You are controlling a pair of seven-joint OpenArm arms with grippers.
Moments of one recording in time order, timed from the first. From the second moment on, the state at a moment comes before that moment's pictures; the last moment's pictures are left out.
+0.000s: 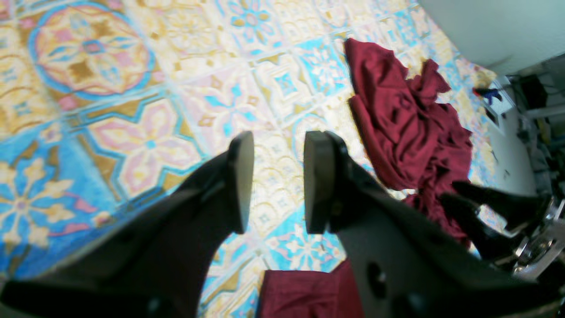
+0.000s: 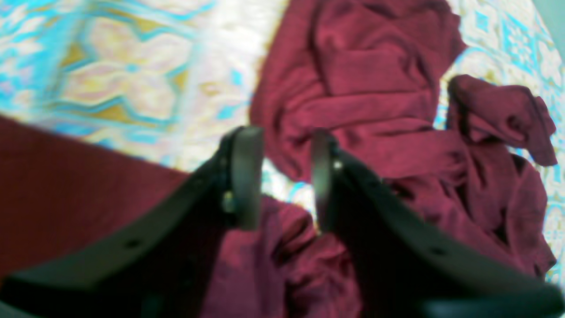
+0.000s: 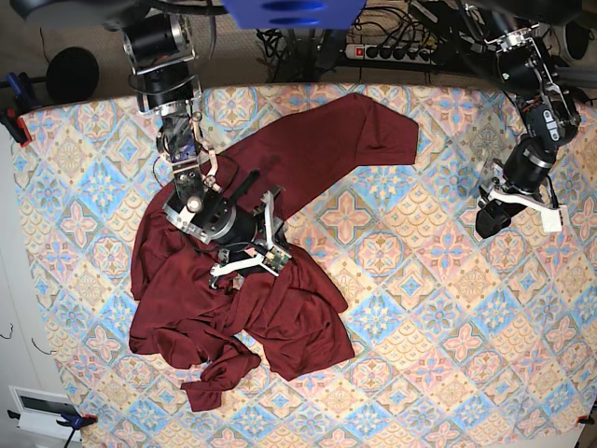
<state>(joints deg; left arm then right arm) 12.6 -14.7 -31.3 105.0 -55.5 -5.8 51.7 9.4 4.7 -12.9 88.6 -10.8 41.3 -34.4</state>
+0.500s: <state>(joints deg) 12.6 -14.0 -31.3 105.0 -55.6 -6.0 54.3 18.6 1.1 -13.3 70.1 -10.9 41.2 -34.6</state>
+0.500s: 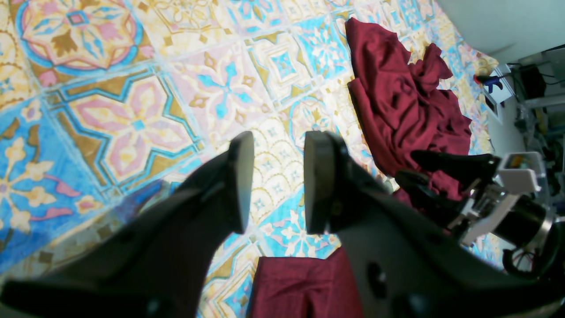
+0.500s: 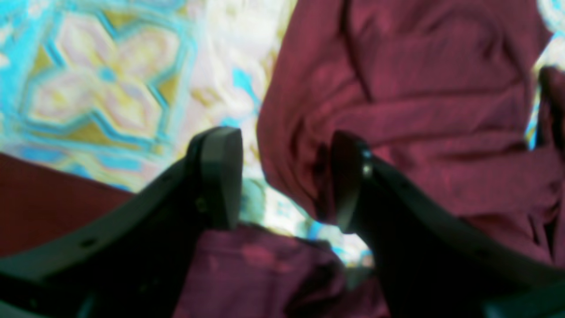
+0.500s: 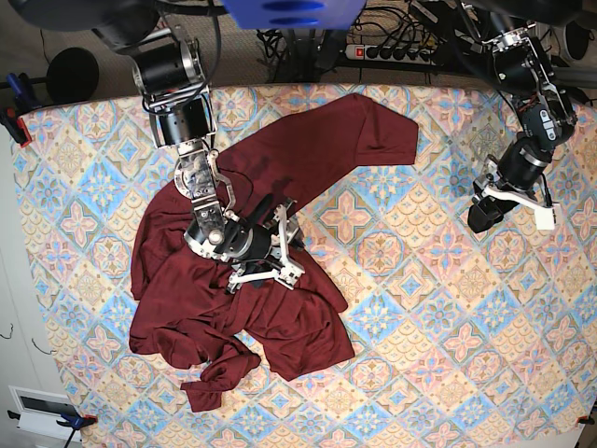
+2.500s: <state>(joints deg) 13.7 -14.1 -31.3 105.0 -55.8 -5.9 54.3 24.6 1.6 -17.8 53.1 -10.6 40.9 -22.1</state>
